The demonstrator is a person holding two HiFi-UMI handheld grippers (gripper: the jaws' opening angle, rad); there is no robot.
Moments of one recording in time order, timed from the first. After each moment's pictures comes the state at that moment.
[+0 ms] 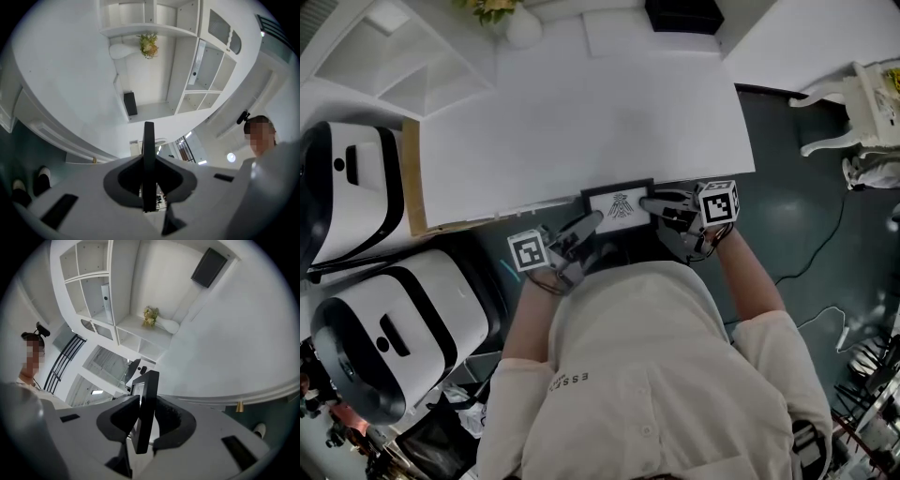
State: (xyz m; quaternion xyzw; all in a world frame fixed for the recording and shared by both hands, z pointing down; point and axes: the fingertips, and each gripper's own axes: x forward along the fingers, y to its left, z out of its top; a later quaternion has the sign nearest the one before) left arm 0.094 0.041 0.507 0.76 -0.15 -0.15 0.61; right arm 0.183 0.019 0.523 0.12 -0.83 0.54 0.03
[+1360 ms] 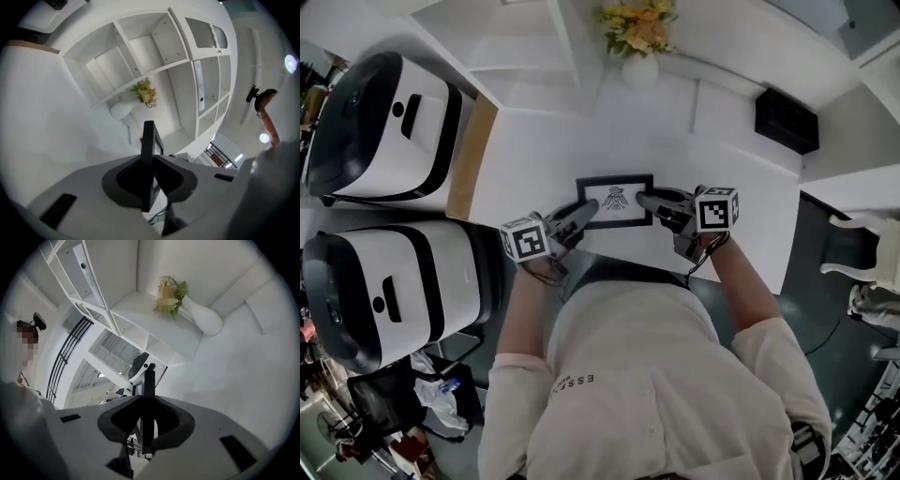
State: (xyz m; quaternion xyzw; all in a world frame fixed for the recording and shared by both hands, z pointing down) left arm -0.086 -0.116 0.488 0.78 -0.38 -0.13 0.48; right arm 0.000 -0.158 0.477 0.02 -0.88 0.47 0.09
